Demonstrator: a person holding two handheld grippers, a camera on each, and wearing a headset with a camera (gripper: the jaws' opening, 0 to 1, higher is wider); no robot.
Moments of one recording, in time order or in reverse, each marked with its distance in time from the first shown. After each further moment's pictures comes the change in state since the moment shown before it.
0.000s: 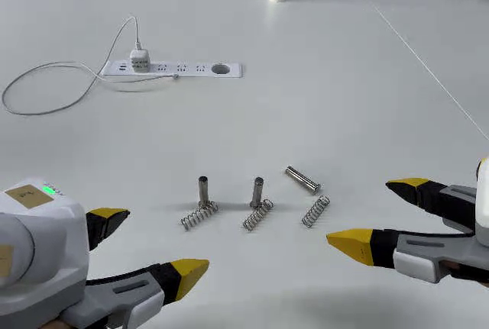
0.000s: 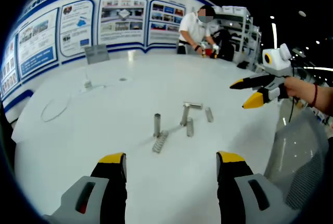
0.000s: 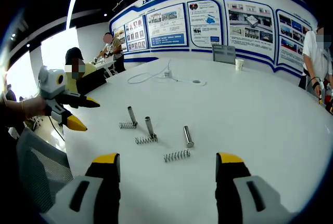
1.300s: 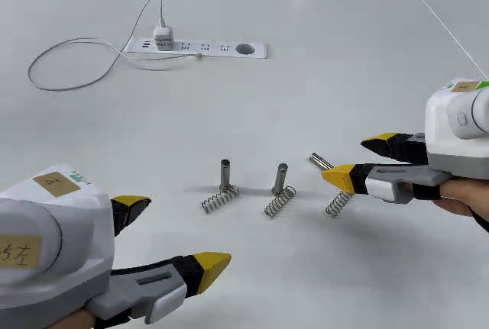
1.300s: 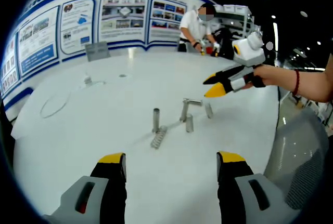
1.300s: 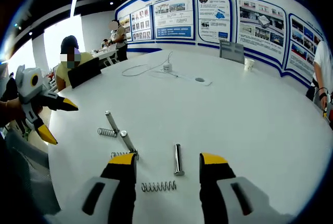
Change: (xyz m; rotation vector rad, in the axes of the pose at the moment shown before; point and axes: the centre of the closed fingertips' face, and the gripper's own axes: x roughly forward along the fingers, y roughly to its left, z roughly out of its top) left arm 0.001 -0.002 -0.009 -0.009 0.017 0.004; right arm 0.075 -0.023 0.019 -0.069 0.068 0.018
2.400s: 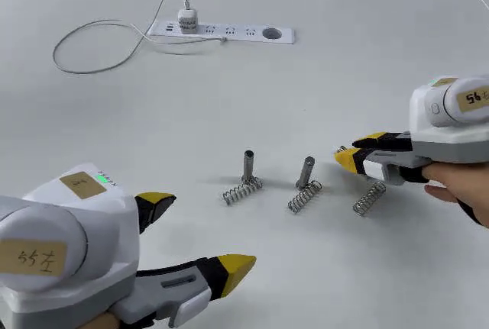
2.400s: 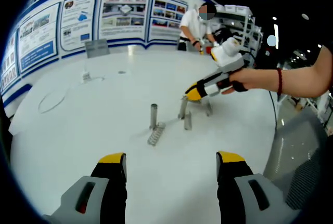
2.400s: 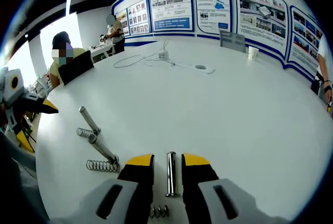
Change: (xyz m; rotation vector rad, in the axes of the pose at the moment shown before) left arm 0.006 -0.002 -0.008 -0.019 0.007 -0.013; right arm 0.059 -0.012 -0.014 0.024 0.058 0.008
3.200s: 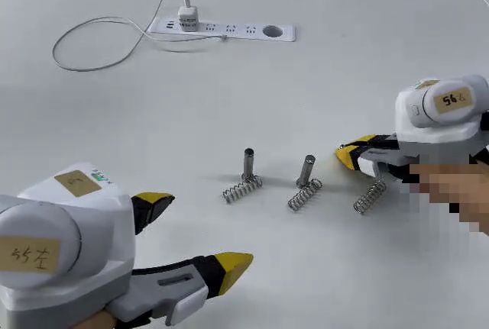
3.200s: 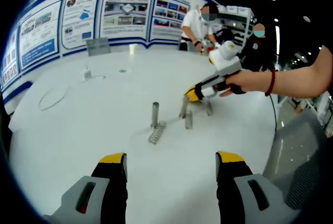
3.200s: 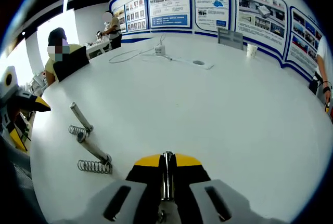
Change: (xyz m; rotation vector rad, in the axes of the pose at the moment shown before) left arm -0.001 0.002 -0.003 -0.018 0.001 0.003; right arm 0.012 -0.005 -0.007 0.005 0.030 -0.035
